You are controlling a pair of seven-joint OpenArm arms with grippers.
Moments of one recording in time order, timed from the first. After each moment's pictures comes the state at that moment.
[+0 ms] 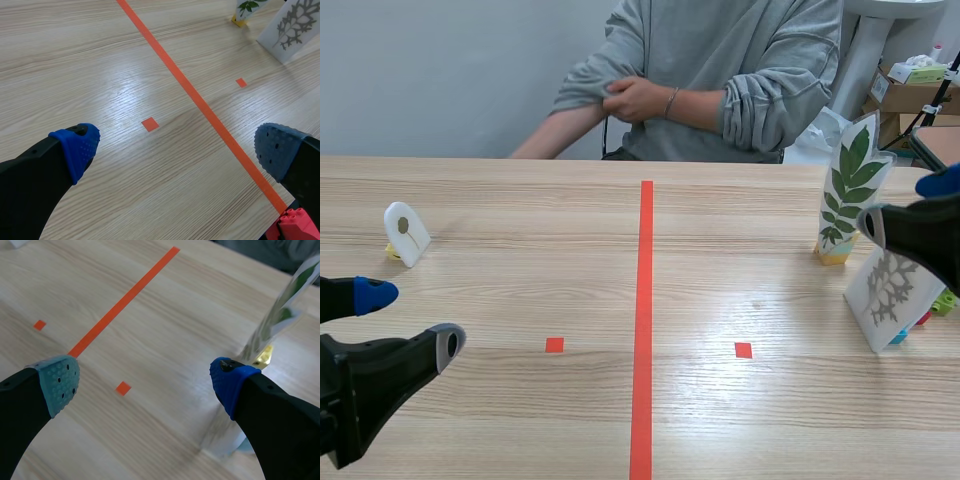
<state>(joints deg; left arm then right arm) 36.6 -22.9 -18.0 108.1 -34.6 -45.1 15.6 -20.8 30.3 25.2 108.1 48.8 45.5 -40.0</state>
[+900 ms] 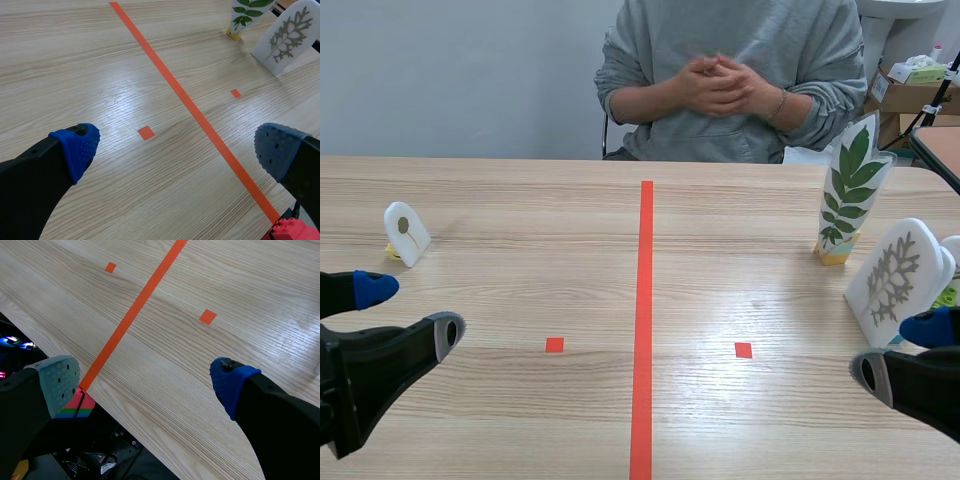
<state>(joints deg) 36.6 -22.9 -18.0 108.1 -37.2 -45.1 15.2 -39.5 27.6 27.6 114.7 60.0 45.3 -47.5</state>
